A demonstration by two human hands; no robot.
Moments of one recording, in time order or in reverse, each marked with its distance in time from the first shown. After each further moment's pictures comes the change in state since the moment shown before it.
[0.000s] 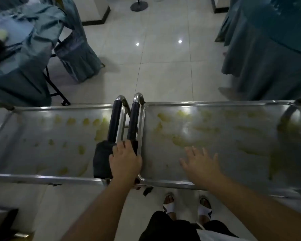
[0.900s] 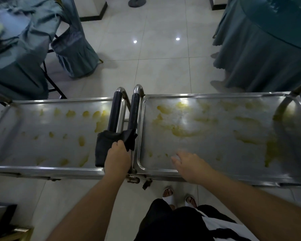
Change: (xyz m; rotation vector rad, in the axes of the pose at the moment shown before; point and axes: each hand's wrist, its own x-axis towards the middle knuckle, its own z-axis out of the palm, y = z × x) left_hand -0.018 -0.041 0.014 -0.319 -0.061 -0.084; right_hand -0.028 -0.026 0.026 0.216 -0.116 -0.085
